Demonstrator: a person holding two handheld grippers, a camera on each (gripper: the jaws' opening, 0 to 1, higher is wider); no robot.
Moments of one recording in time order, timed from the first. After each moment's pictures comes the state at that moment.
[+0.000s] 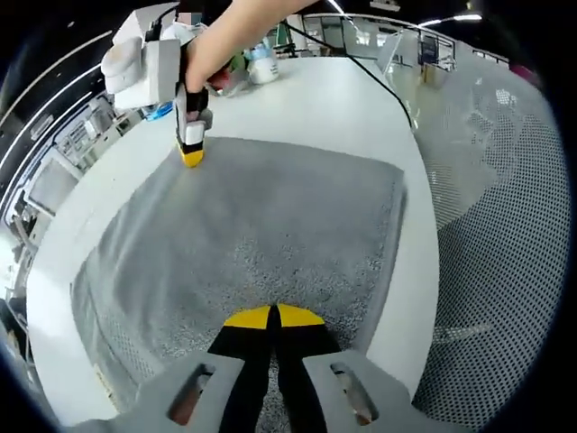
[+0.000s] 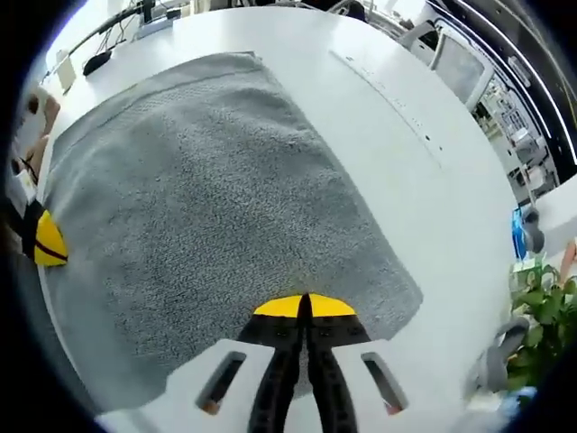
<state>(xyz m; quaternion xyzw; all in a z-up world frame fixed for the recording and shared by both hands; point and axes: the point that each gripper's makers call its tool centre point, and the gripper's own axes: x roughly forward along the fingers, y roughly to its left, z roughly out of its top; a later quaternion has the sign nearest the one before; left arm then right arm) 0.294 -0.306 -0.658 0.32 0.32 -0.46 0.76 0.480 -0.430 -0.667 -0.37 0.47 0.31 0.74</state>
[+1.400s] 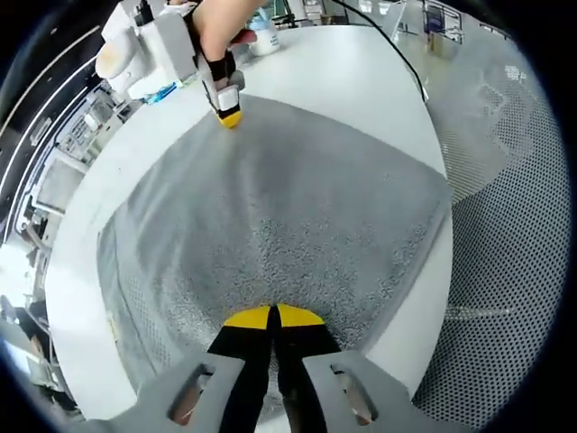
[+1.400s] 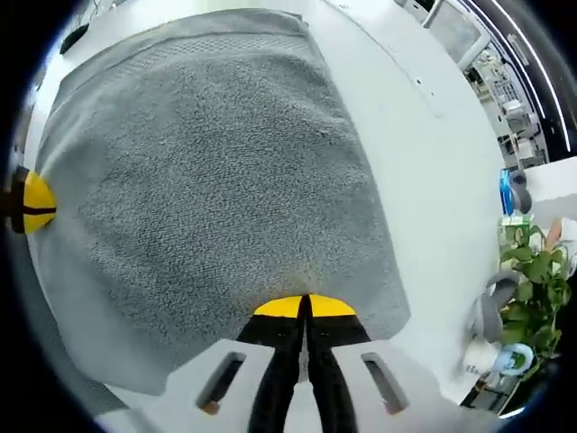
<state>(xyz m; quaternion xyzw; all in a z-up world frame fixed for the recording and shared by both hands) 0.298 -0.292 -0.659 0.38 0.35 -0.42 0.74 0.439 -0.476 -0.668 -0.38 0.55 0.22 0.71</state>
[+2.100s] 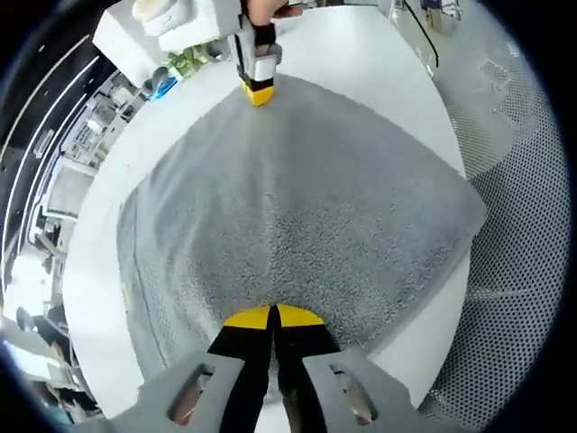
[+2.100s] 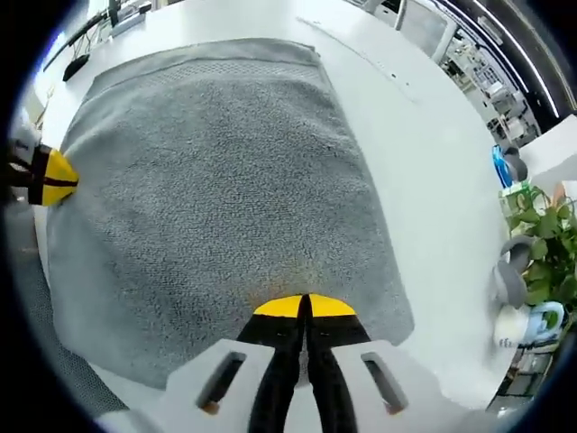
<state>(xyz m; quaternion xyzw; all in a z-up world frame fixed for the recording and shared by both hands) 0.308 -0.275 -0.659 0.41 0.36 -0.39 0.74 0.405 -0.485 -0.666 -0.31 0.51 0.22 0.77</state>
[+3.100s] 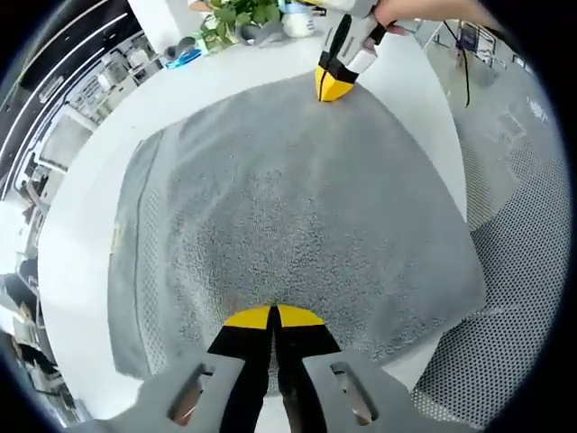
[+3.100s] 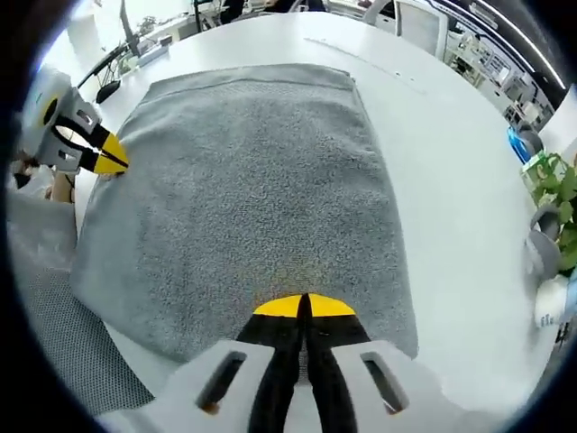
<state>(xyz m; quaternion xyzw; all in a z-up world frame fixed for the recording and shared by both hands) 0.311 -0.271 -0.661 0.34 0.43 -0.38 0.75 0.355 -0.491 -0.664 -0.24 0.52 0.30 0.76</state>
